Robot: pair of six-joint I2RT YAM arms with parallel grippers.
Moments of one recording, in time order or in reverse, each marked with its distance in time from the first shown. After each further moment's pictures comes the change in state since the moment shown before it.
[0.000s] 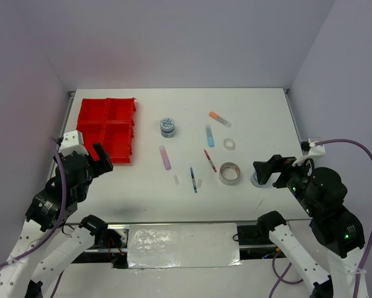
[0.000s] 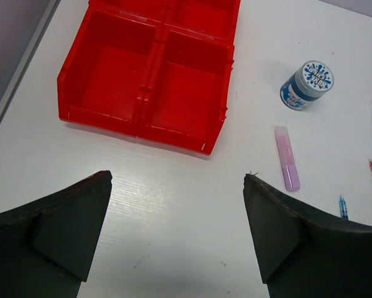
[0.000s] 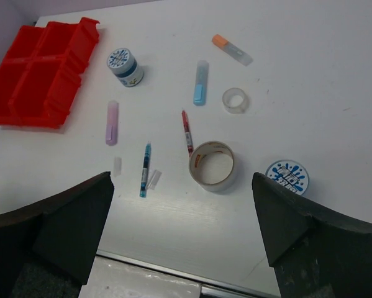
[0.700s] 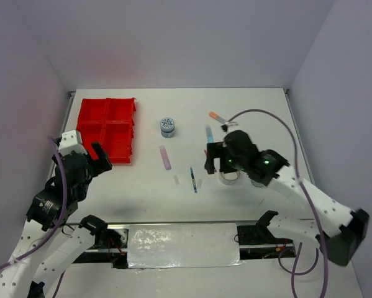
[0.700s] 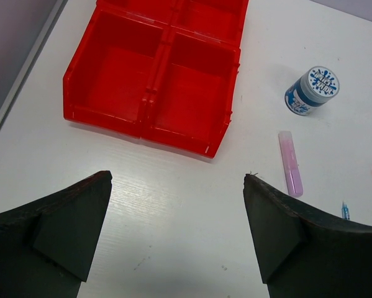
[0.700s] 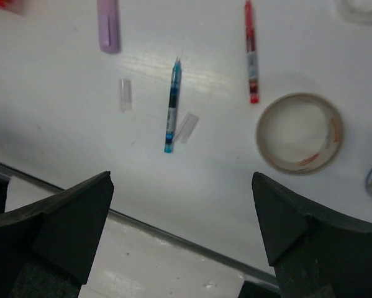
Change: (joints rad) left arm 0.031 0.002 -0.004 0.009 0.006 -0.001; right arm 0.298 0.535 -0.133 0.202 0.014 0.170
